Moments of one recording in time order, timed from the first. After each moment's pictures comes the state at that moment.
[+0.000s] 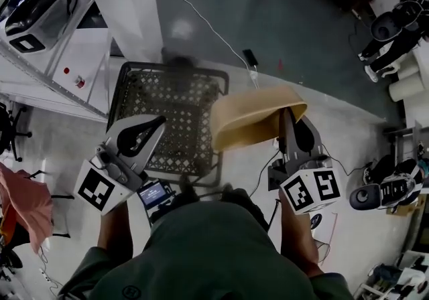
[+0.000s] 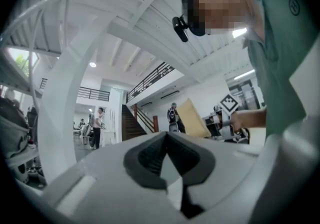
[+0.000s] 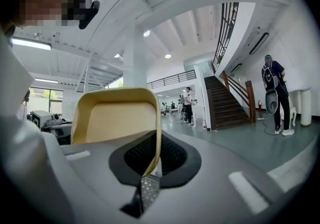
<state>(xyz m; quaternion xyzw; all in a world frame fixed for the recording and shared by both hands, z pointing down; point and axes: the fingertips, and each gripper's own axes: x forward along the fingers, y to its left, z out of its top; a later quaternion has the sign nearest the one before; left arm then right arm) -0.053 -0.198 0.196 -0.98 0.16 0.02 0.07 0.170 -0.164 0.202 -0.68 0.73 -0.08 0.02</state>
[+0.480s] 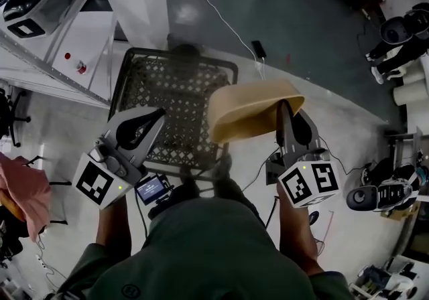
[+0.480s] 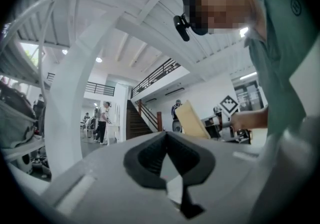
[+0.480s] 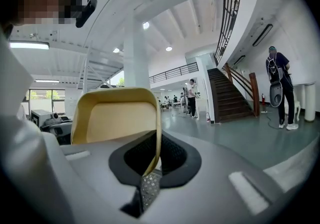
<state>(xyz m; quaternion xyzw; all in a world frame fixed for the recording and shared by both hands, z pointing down) -0.072 -0.231 0.224 -0.98 0.18 0.01 0.04 0.149 -0.208 0.239 -0.66 0.74 -0.12 0.00</state>
